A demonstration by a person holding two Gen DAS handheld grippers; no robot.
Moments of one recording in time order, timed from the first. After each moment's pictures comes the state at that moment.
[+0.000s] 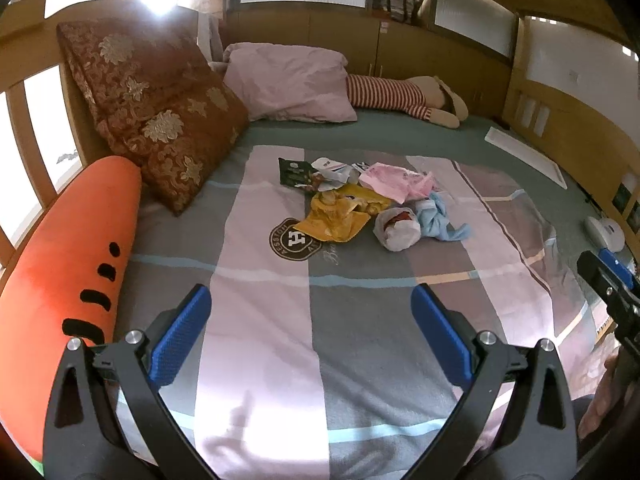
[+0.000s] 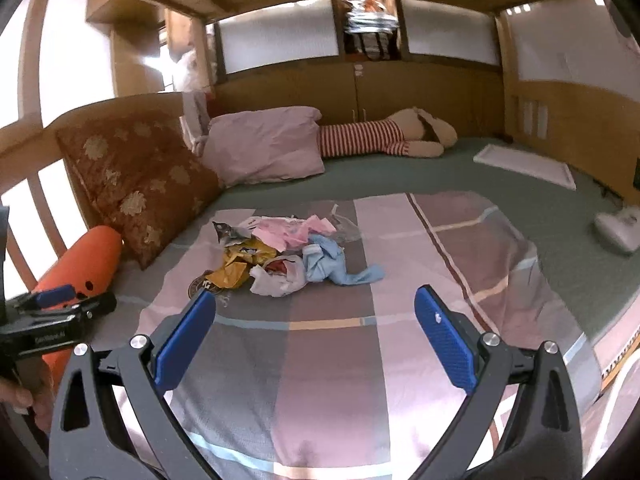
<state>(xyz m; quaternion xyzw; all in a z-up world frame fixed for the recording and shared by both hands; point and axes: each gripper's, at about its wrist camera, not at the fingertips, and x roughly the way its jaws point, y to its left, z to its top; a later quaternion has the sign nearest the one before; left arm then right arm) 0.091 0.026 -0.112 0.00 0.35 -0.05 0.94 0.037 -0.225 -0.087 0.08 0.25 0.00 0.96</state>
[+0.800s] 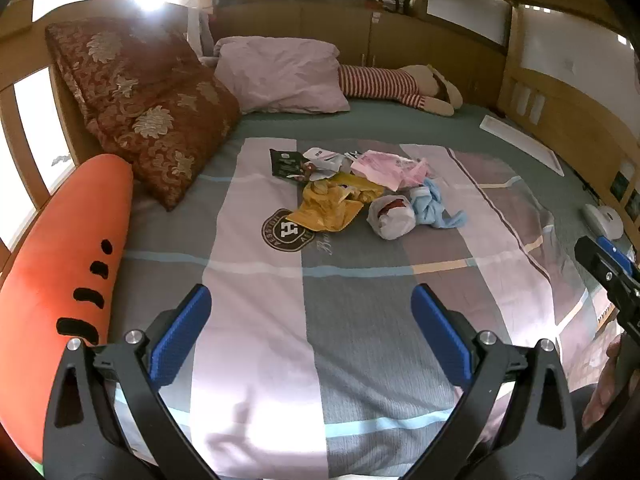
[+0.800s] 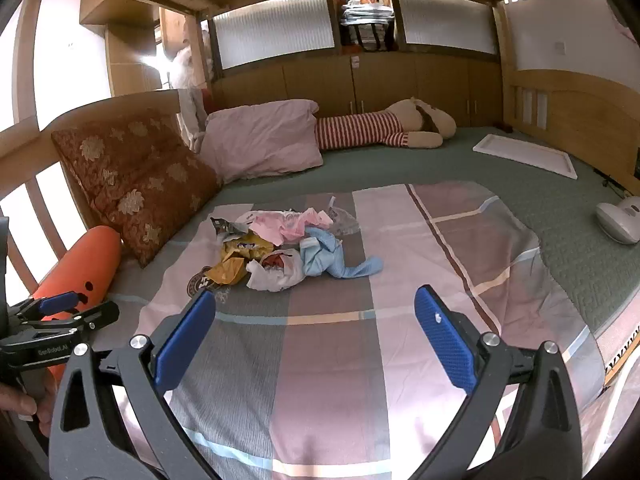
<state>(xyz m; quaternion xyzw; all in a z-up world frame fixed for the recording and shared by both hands) 0.089 0.016 -0.118 0.01 0.36 -0.06 0.93 0.037 -0.227 -0.091 0.08 0.26 0.00 0.96</state>
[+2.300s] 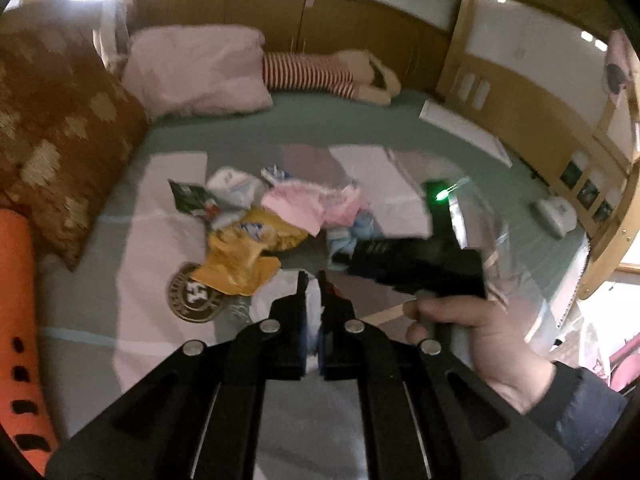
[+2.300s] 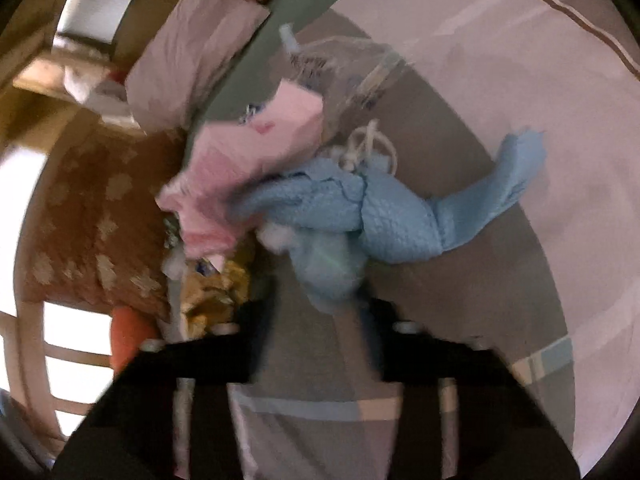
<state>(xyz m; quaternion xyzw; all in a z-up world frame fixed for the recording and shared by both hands) 0.190 -0.028 -0.099 0.00 0.37 -0.19 0.91 0.283 -0.243 -0.236 0.37 0.50 0.07 0.78</state>
